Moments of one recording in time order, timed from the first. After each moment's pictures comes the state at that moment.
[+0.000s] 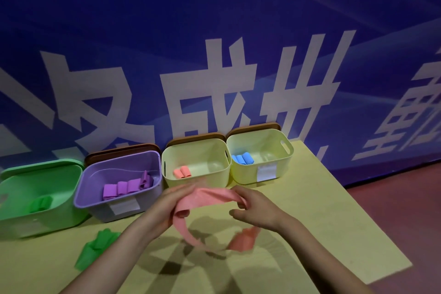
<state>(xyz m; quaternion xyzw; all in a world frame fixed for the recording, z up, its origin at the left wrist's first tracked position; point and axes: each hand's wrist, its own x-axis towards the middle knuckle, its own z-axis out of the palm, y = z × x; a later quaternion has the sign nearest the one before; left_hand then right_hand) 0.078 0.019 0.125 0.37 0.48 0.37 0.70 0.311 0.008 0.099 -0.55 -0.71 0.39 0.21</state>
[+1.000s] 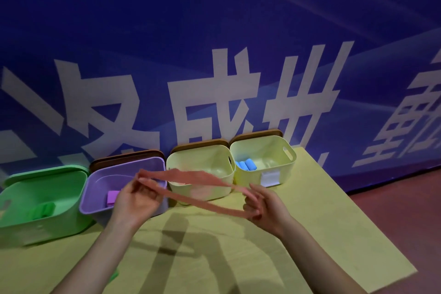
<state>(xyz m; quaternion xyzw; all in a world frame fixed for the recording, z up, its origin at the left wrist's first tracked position) 0.002 0.042 0.132 -0.03 0.28 0.63 0.72 0.303 0.010 0.100 -0.36 -0.18 0.79 0.47</state>
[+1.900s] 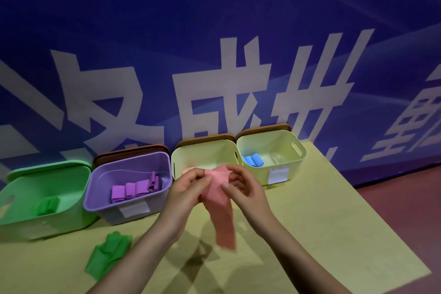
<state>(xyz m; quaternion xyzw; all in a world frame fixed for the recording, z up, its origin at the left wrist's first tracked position) 0.086 0.011 0.164 0.47 0.49 0.47 0.56 0.236 0.007 0.131 -0.44 -0.51 0.48 0.56</state>
